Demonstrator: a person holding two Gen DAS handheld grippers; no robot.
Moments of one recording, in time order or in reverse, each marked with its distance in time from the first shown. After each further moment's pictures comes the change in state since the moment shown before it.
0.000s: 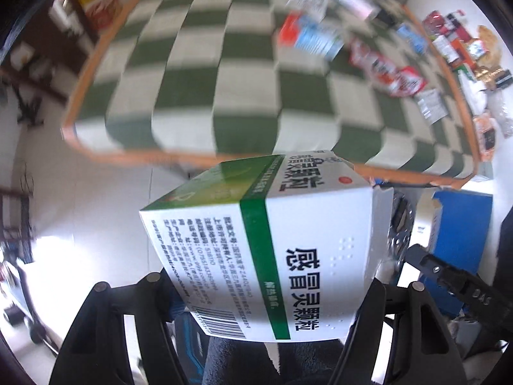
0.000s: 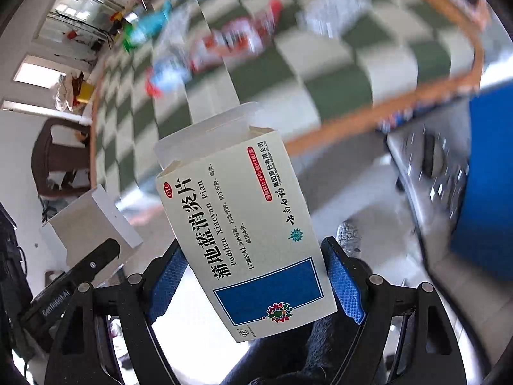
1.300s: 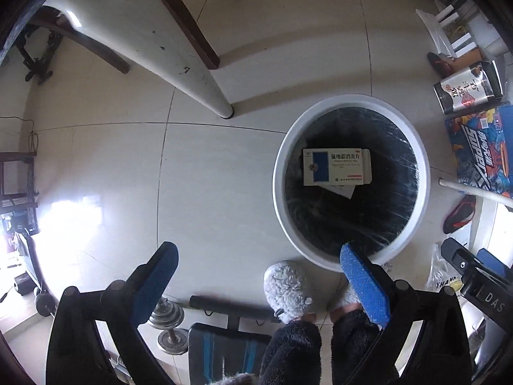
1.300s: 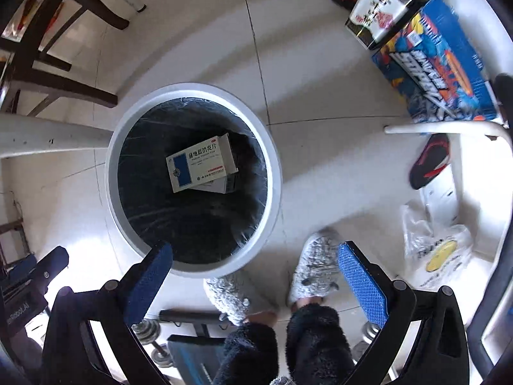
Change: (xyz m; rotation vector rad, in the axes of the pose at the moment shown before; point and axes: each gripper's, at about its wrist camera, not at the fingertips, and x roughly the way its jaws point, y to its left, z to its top) left arm 0.356 0.128 -0.029 -0.074 0.168 0.196; right arm 0.476 -0.058 -0.020 -0.169 0.174 -0.369
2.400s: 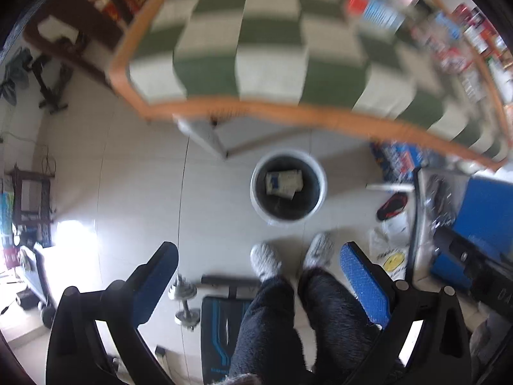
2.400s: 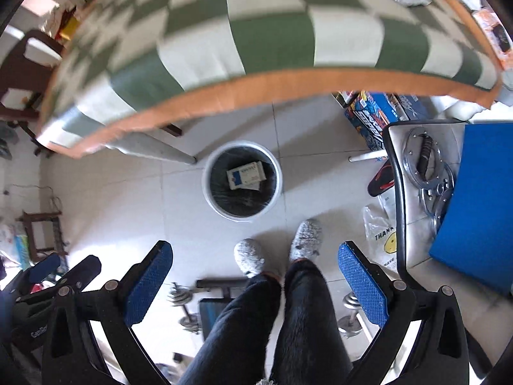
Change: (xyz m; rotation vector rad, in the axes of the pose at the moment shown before) left arm -0.355 0.007 -0.071 0.052 -0.189 -0.105; right arm -0.417 -0.001 -0.110 -0.022 -0.155 0.096
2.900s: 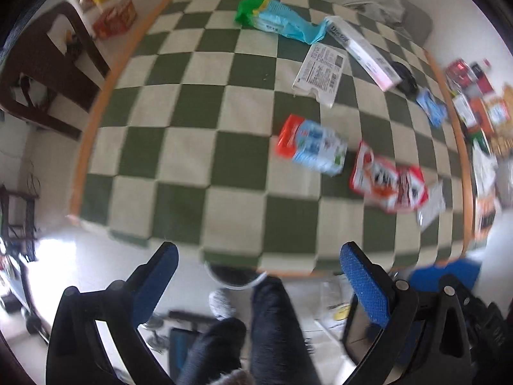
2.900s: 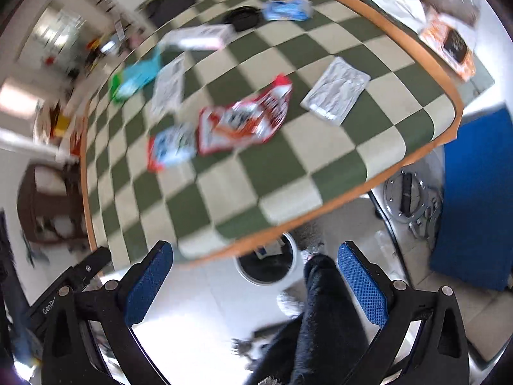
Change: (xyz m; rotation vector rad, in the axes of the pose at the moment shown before) left arm -0.037 -0.084 0.215 -0.091 -0.020 -0.080; right arm -0.121 -0.088 0.161 0.358 -0.148 0.125
